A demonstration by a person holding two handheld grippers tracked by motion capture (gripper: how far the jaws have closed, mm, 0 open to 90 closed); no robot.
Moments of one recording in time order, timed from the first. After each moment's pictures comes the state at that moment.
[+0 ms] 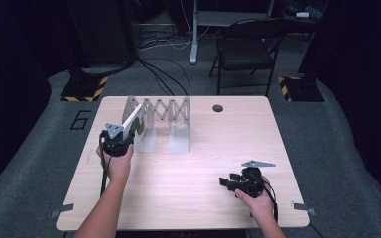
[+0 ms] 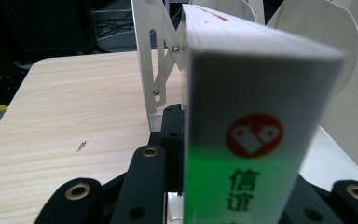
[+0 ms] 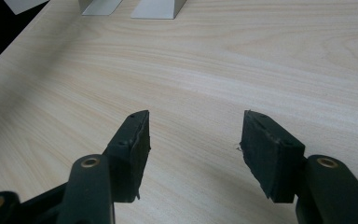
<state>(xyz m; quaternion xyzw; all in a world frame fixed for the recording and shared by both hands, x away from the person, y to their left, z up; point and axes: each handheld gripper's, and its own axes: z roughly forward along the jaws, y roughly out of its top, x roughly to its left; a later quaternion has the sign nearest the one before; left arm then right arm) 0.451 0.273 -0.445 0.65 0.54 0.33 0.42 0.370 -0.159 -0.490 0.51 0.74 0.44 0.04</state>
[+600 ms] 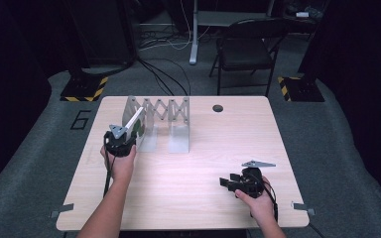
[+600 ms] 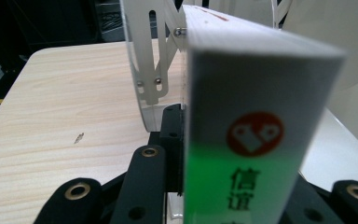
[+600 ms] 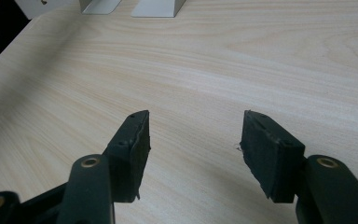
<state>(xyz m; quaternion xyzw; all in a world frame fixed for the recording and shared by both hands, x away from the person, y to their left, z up) 0.458 0.268 -0.458 0.65 0.55 0.33 0.40 0.370 -0.159 -0.491 0.51 0.74 0.44 0.04</state>
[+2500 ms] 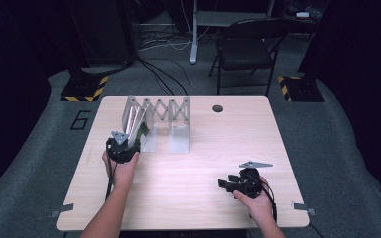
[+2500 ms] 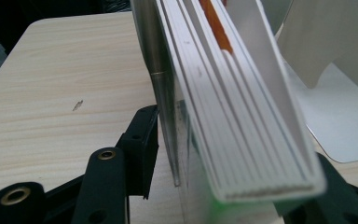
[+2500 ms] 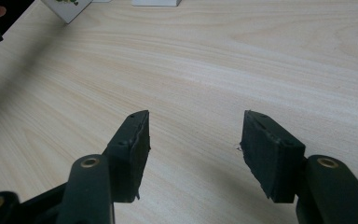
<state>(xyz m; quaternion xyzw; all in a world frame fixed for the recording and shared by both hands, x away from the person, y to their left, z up) 0.450 0.268 -0.482 0.66 0.56 0.32 0.37 0.370 -0.154 -0.495 0.51 0.75 0.42 0.04</state>
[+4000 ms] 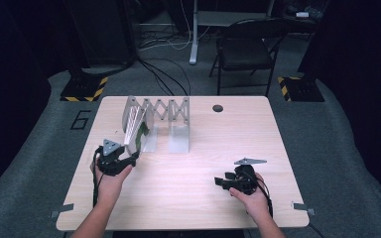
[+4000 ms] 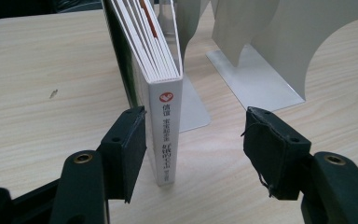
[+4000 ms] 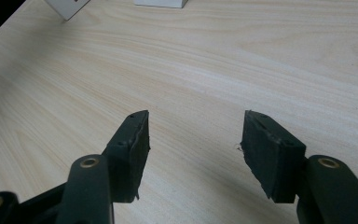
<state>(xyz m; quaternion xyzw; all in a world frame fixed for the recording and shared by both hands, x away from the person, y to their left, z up) 0.395 0.282 -0.450 0.70 0.52 0.26 0.42 0.382 -0.144 -0.495 0.49 0.76 0.42 0.04</state>
